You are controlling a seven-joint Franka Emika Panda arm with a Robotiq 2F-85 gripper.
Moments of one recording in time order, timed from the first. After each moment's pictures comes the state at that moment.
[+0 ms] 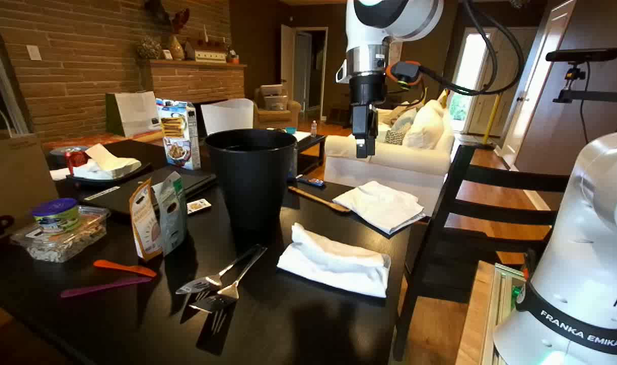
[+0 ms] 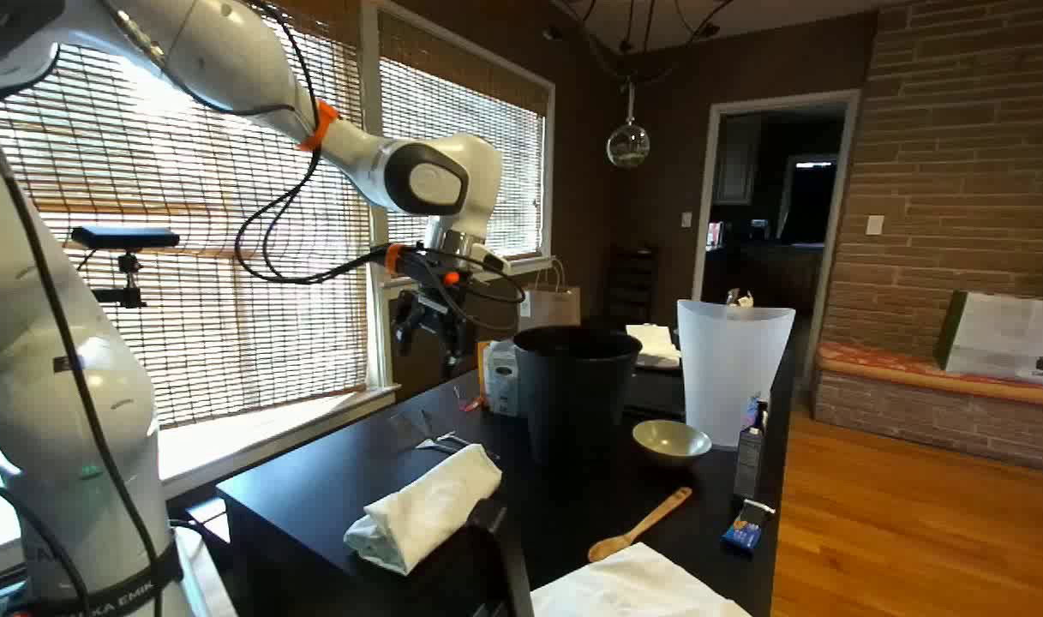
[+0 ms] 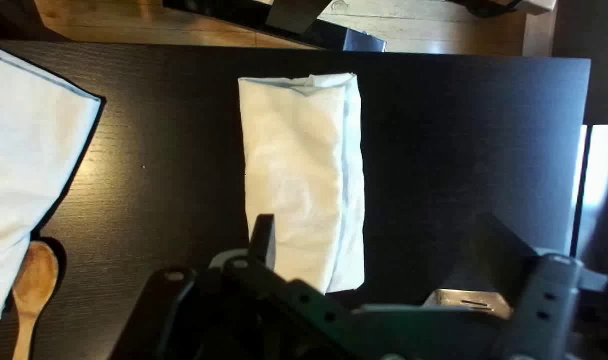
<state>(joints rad) 0.03 -0.33 -0.17 -2.37 0.06 1.83 -0.37</state>
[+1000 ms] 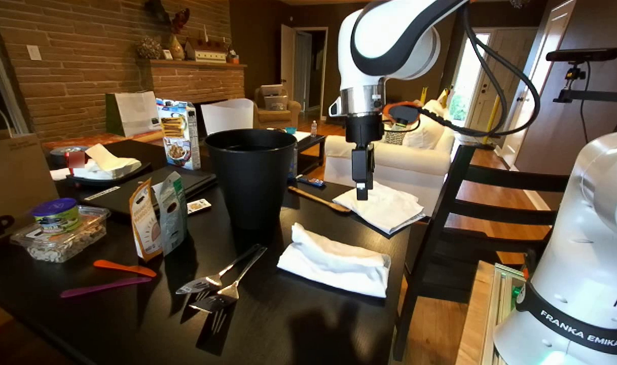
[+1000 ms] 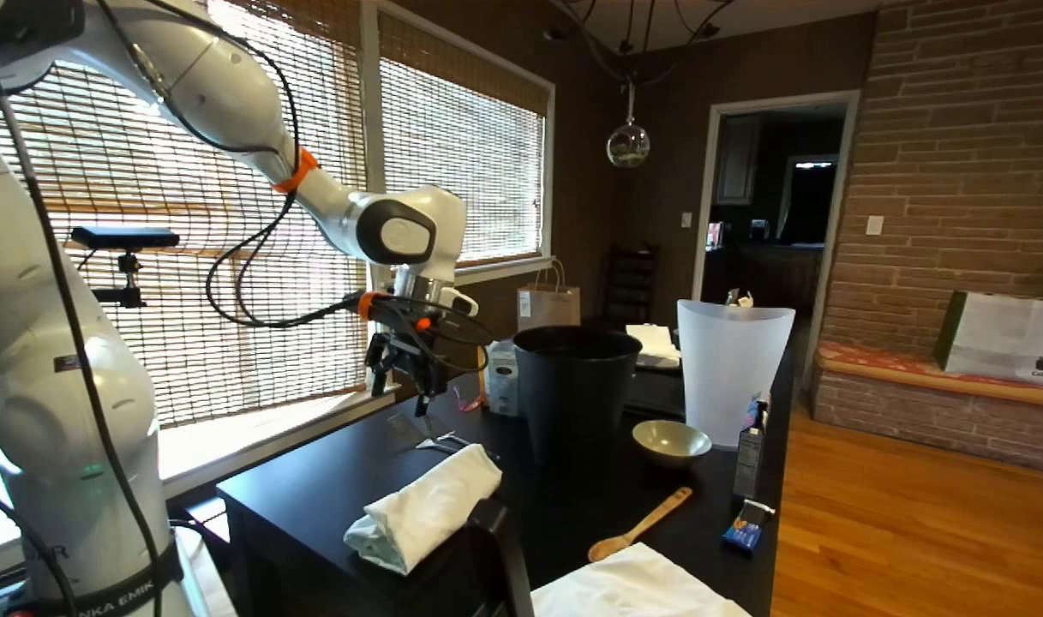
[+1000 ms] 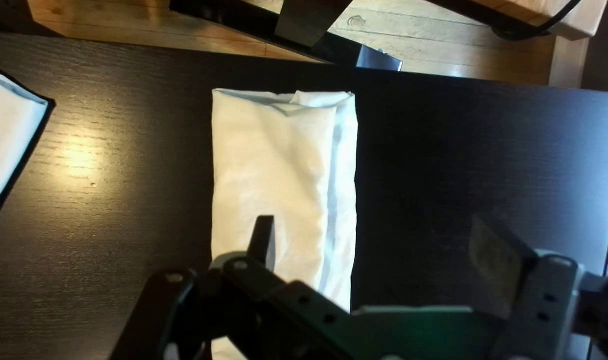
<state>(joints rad) 0.03 -0.32 -0.07 -2.56 0.05 2.03 -0.35</state>
